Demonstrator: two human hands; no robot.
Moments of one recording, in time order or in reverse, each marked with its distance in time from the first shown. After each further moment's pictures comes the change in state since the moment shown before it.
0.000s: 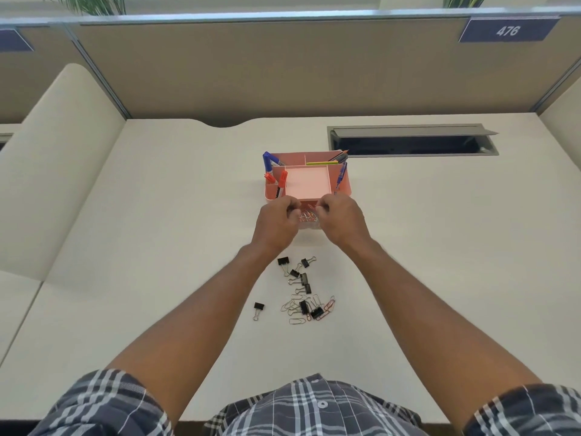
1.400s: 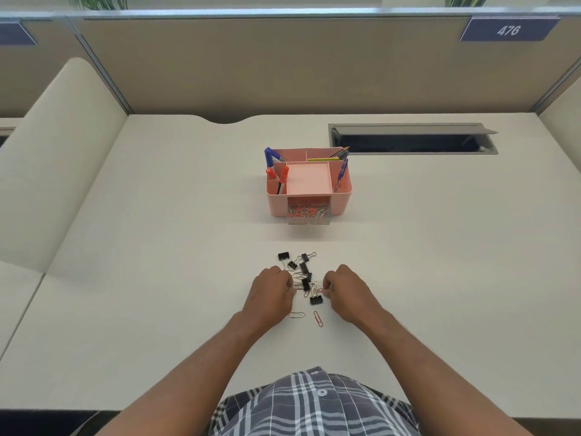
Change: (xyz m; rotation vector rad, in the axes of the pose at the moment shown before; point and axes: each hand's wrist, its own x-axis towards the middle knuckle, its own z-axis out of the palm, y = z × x) left_hand -0.123 -0.066 0.025 0.444 -0.312 0.004; right_hand -0.129 0.057 0.046 -0.115 -0.437 0.039
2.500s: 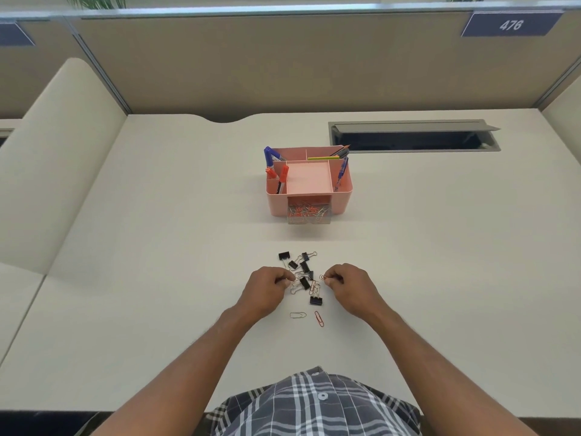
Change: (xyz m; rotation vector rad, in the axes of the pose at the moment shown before) left_hand 0.008 -0.007 -0.016 -0.453 -0.101 -0.248; right_hand 0.003 -0.001 -0.014 0.350 0.026 0.141
